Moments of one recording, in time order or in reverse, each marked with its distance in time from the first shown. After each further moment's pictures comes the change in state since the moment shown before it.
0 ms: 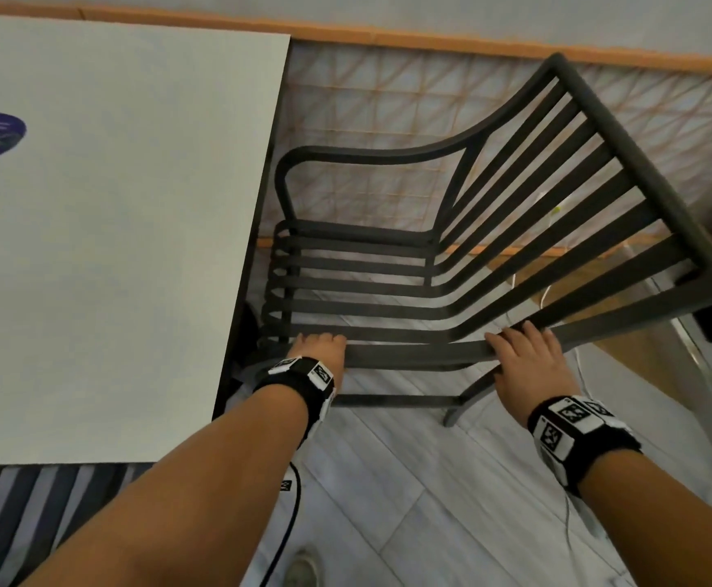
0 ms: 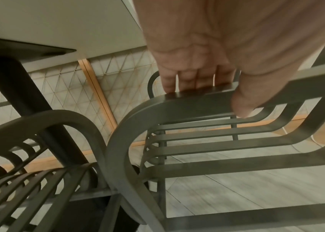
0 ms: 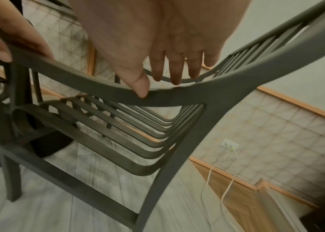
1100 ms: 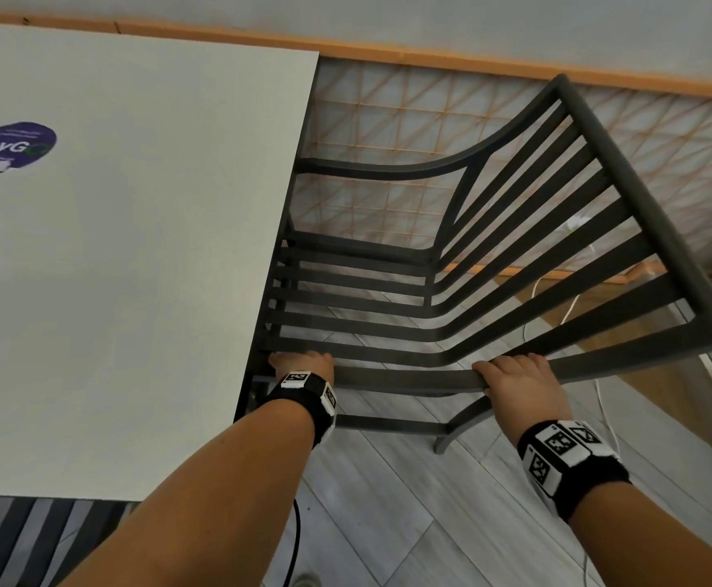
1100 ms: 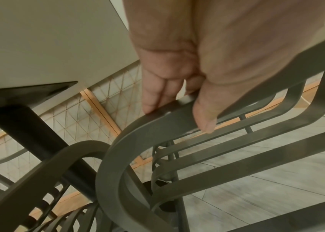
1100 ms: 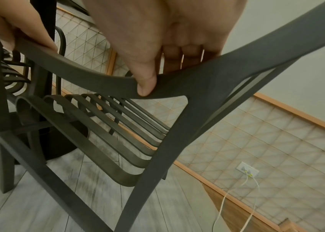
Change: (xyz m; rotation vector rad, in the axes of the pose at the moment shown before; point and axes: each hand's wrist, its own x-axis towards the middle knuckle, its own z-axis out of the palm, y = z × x) left_hand 0.021 -0.028 -0.010 0.083 -0.196 -0.261; right_hand 0.030 -0.030 0.004 -0.016 -0.025 -0.127
